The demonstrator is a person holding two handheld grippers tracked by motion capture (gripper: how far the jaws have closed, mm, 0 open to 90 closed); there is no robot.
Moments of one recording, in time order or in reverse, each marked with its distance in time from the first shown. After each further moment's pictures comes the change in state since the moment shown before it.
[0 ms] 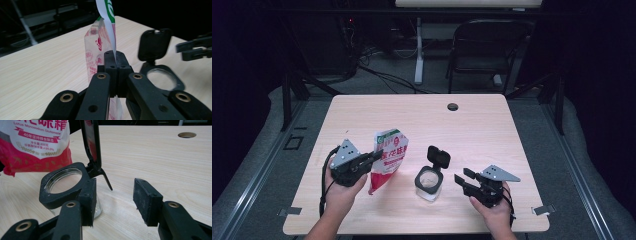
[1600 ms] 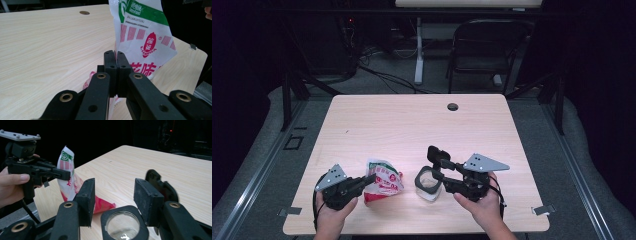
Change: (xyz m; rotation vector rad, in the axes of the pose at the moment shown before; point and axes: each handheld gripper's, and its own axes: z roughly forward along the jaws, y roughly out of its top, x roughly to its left) left arm 0.009 -0.075 -0.019 0.008 -0.080 -0.159; right arm 0.062 0.067 -0.002 -0.056 0.220 -0.111
